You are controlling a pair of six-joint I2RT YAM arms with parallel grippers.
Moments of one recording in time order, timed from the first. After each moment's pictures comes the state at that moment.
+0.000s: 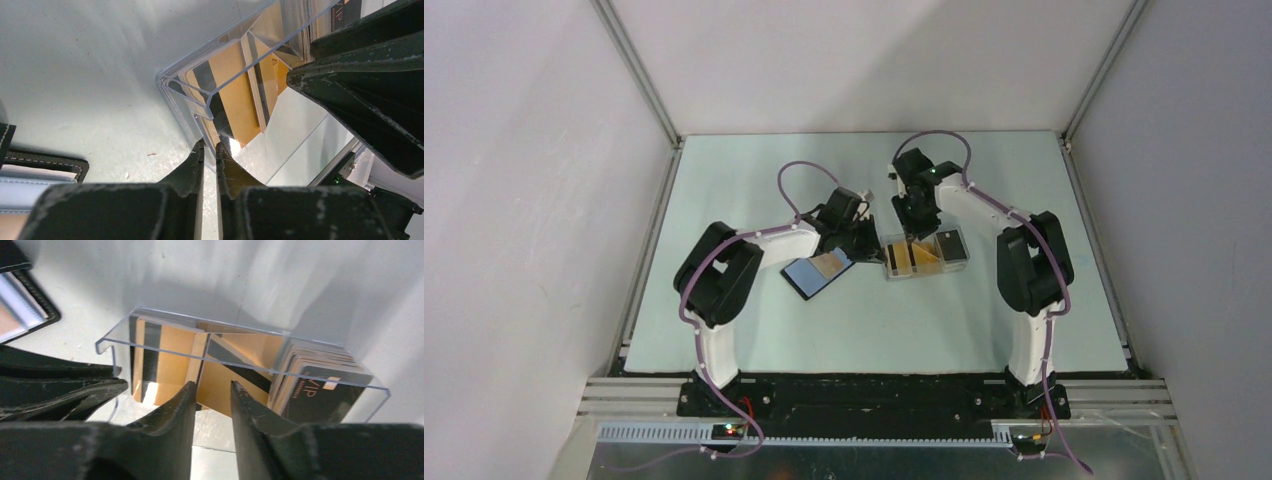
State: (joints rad) left arm -0.64 1.91 1.17 -0.11 0.35 -0.68; right arm 0.50 1.97 1.61 -0.87 -0.01 0.14
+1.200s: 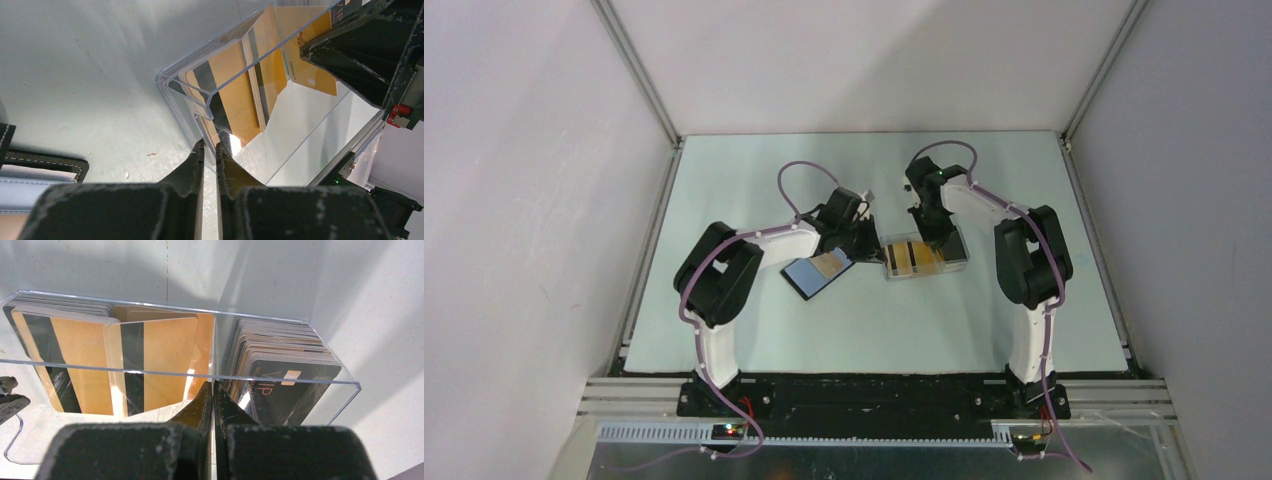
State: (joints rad) left arm -0.64 1.91 1.17 -0.11 0.35 -0.68; right arm 0.45 2.02 1.56 -0.92 0.08 0.08
